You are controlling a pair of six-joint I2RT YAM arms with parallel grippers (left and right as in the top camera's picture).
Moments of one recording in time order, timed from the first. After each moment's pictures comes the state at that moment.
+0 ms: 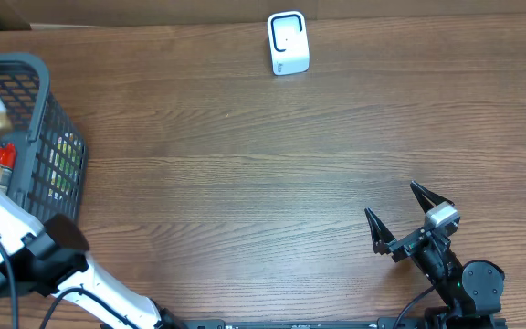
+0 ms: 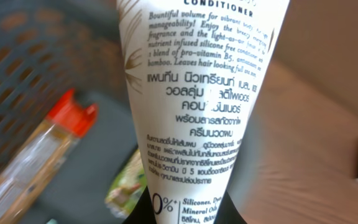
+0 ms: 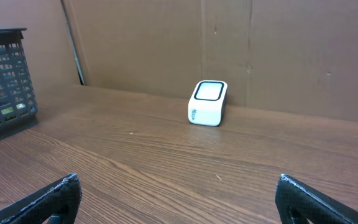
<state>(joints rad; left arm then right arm) 0.66 2.06 2.67 -1.53 0.22 -0.04 0.09 0.01 0.02 0.00 -0.44 0.07</state>
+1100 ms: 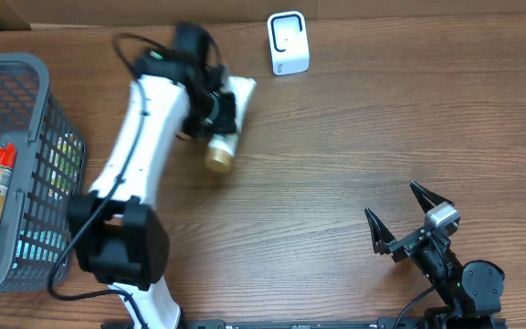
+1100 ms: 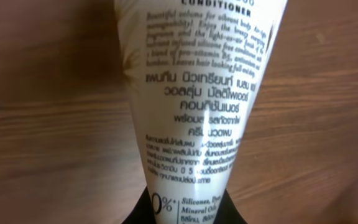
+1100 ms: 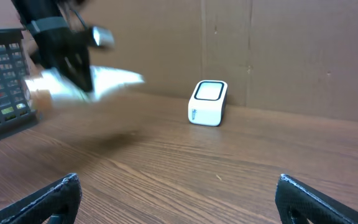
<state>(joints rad) -0.21 1.92 1.72 -1.20 0.25 -0.23 0.09 0.01 0.02 0.00 -0.44 0.07</state>
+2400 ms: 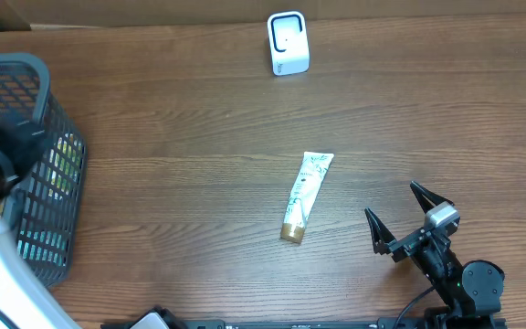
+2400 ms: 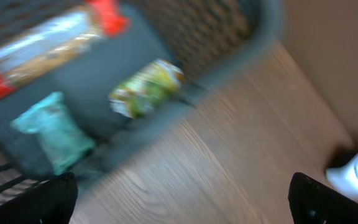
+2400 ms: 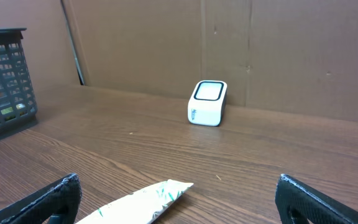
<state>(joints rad) 0.65 1.34 1.83 -1.38 0.11 -0.36 0.09 0.01 0.02 0.00 -0.44 0.07</state>
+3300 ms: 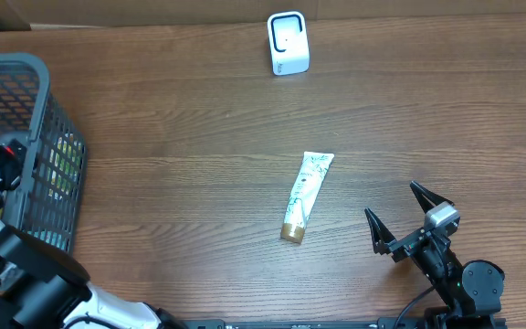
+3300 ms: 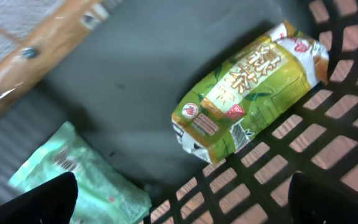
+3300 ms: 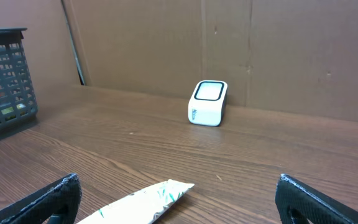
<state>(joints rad) 0.82 1.86 1.69 -1.17 0.11 -0.05 0.09 0.01 0.02 0.00 -0.44 0.07</state>
